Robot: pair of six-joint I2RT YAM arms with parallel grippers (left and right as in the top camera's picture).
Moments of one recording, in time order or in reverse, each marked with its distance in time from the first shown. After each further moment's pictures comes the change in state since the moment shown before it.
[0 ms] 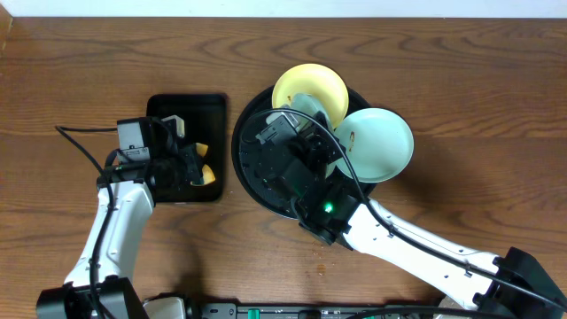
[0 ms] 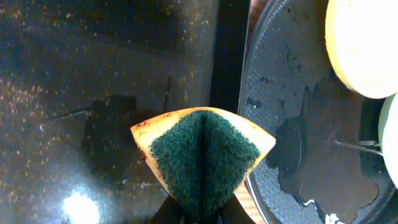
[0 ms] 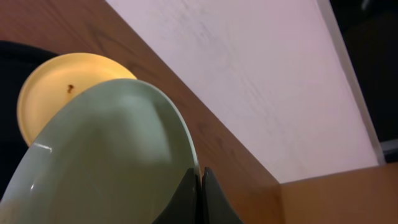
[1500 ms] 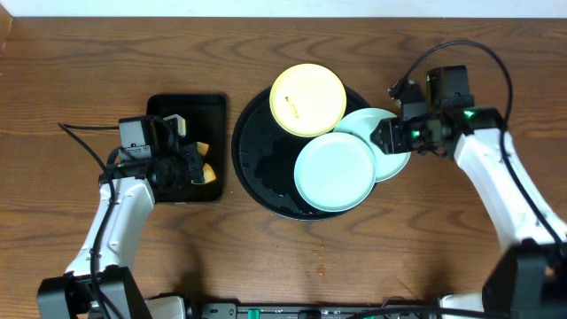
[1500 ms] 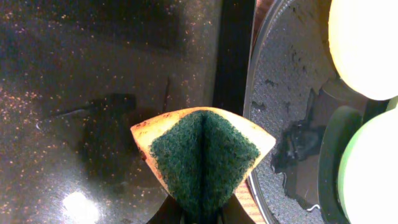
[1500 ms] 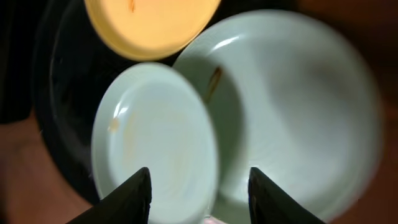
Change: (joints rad) left arm 0.000 0.031 0.000 0.023 0.003 0.003; right arm -0.855 0.036 0.128 -0.678 -1.478 0.338
